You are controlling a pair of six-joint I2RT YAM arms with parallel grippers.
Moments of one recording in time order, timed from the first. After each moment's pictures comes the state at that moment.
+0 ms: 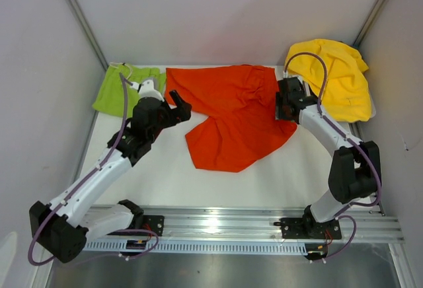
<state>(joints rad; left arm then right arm) -0.52 1.07 0.96 -0.25 -0.27 -0.62 0.28 1.60 1.25 -0.55 0.36 0.22</state>
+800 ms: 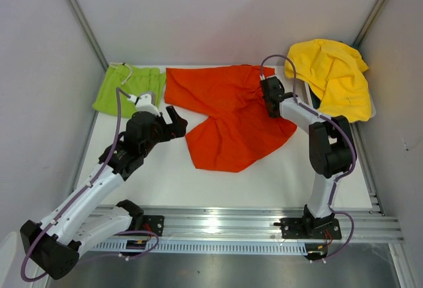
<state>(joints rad) -0.53 0.88 0.83 -0.36 -0.24 -0.57 0.35 1.90 1.38 -0.42 0.47 -0.03</state>
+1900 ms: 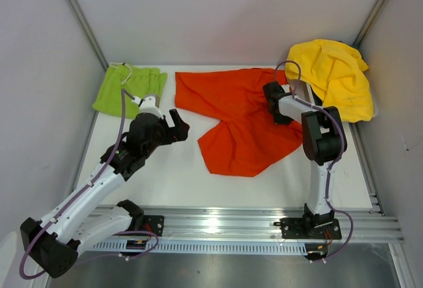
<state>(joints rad) -0.56 0.90 0.83 -0.39 -0.23 -0.57 0.26 2.09 1.45 -0.55 0.57 0.22</state>
